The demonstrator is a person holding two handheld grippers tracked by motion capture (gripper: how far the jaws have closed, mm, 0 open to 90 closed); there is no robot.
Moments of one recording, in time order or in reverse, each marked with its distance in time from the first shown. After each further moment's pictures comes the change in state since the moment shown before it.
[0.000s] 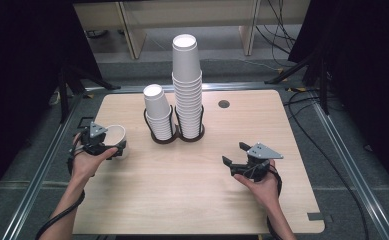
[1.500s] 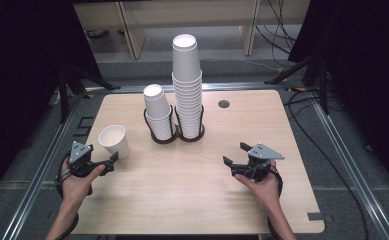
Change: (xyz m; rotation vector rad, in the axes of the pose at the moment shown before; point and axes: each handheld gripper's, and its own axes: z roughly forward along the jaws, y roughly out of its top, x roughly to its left) left arm -0.008 -0.051 -0.048 -0.221 -0.024 -0.146; right arm 0.000 -0.001 -0.002 -0.009 -0.007 0.009
